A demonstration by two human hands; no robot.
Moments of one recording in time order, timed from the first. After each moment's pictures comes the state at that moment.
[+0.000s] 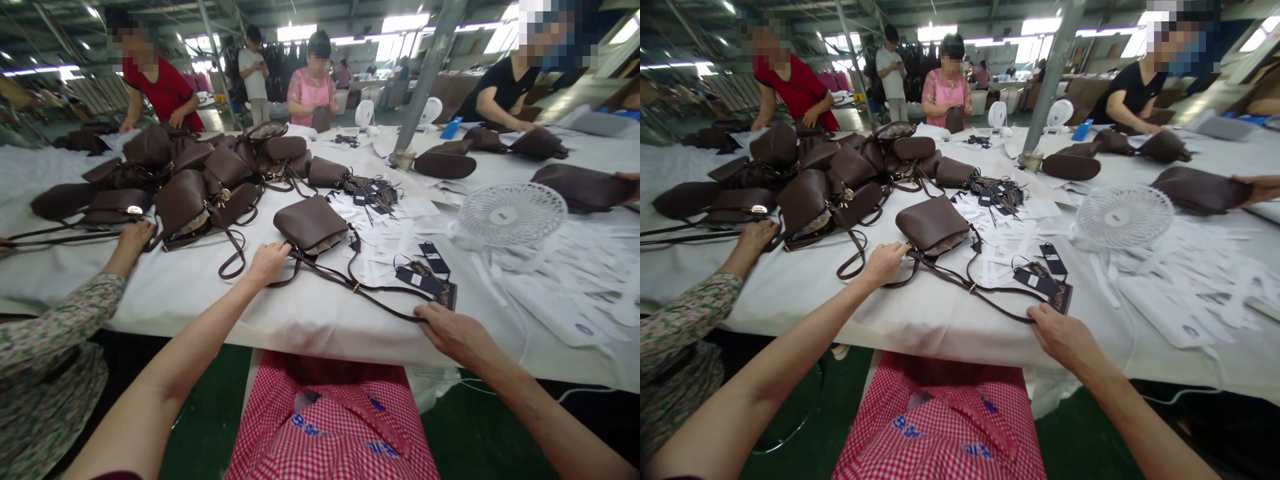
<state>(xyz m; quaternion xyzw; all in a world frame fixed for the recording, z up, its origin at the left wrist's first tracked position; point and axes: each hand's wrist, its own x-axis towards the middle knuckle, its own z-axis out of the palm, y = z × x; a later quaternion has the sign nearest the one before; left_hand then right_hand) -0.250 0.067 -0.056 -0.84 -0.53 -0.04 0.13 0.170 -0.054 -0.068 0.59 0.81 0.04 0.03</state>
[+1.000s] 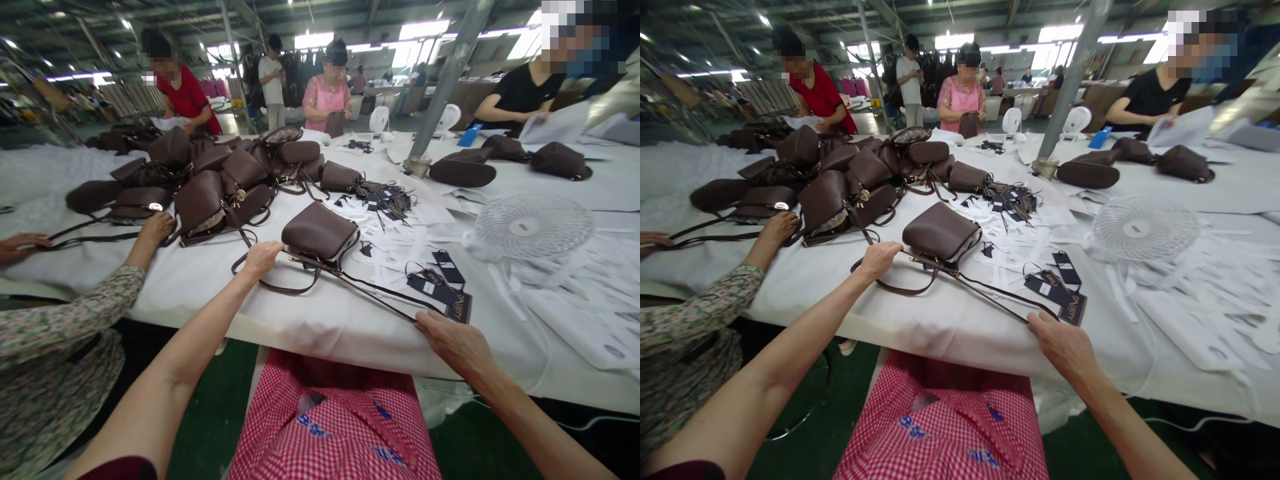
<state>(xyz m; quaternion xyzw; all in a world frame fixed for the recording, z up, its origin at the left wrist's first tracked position) -0.294 0.072 -0.058 -0.80 -0.59 -0.05 0.11 0.147 -0.052 -0.077 0.58 0.80 0.12 0.08</state>
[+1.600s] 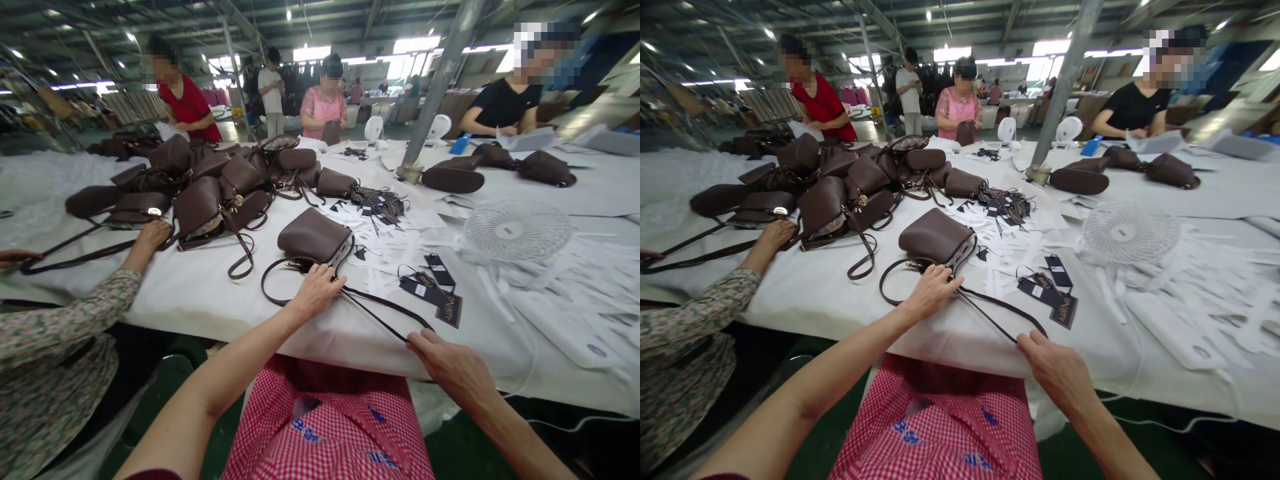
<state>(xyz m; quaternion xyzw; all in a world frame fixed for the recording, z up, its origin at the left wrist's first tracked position) -0.154 0.019 -0.067 -0.90 -0.40 -0.12 0.14 0.144 -0.087 -0.076 0.51 0.84 0.17 0.01</state>
